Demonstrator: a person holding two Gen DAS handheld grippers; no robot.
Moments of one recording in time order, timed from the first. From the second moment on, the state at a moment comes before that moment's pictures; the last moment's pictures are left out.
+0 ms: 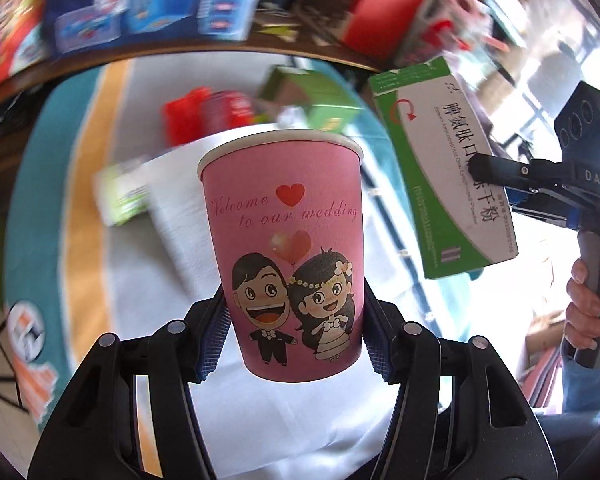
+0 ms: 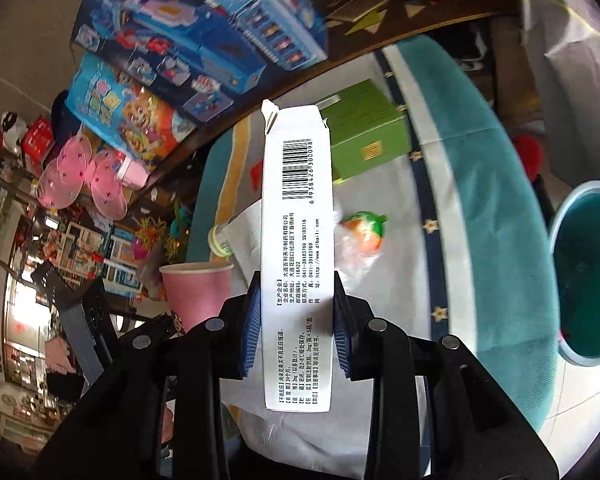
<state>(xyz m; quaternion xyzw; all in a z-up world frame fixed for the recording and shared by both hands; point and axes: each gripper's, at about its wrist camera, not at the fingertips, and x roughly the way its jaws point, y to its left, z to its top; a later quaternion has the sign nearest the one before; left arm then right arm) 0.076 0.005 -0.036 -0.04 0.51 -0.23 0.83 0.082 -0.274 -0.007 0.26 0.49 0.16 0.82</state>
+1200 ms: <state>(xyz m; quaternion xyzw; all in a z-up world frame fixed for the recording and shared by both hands) 0.120 -0.327 -0.085 0.12 0.57 -0.36 0.73 0.019 -0.546 -0.128 0.35 0.47 -0.10 0.81</state>
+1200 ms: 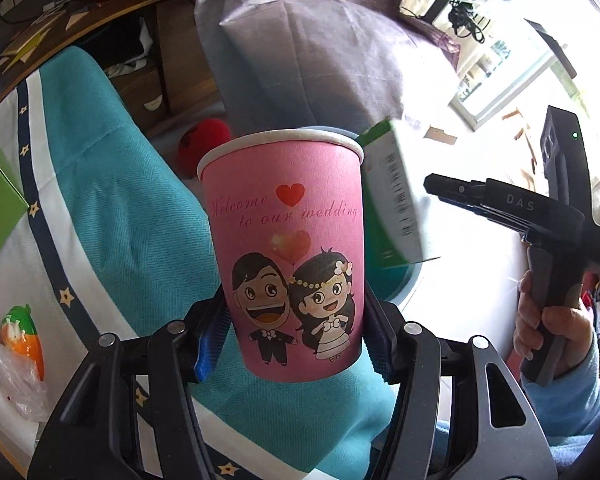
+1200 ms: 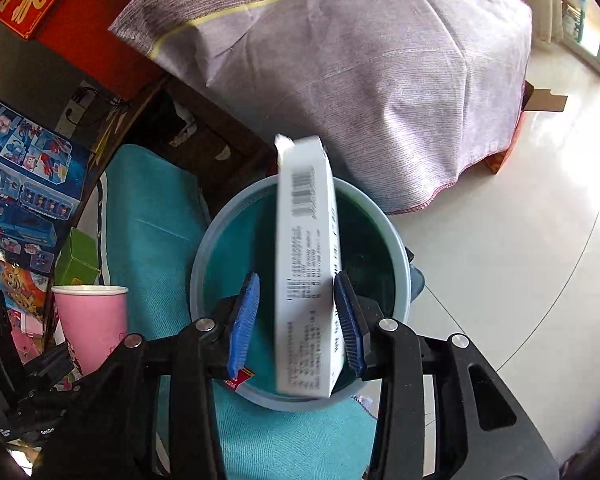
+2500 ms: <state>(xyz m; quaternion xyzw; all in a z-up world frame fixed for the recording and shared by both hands) 0.125 -0.339 -0.106 0.14 0.58 -0.34 0.73 0.012 -0.553 -0.127 0.37 0.47 -0.11 0.79</state>
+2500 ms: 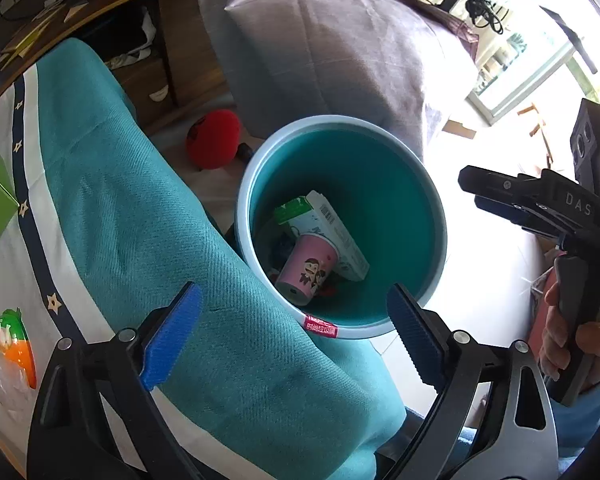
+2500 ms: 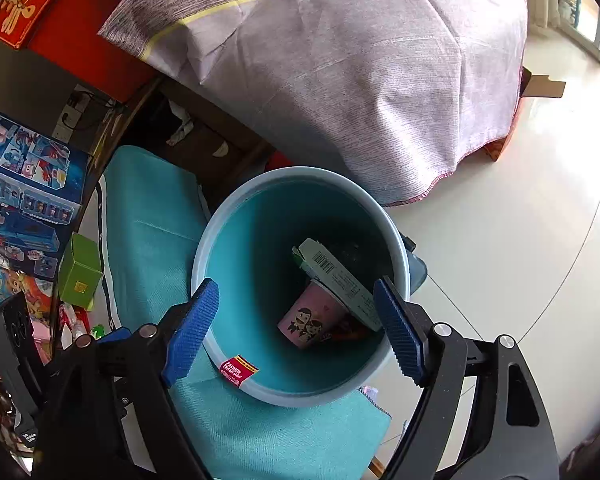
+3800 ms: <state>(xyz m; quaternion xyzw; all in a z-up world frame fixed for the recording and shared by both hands) 0.145 0.005 -0.082 -0.05 0.55 -0.10 0.83 0.100 -0.306 -0.098 0.24 0.56 0.01 0.80</state>
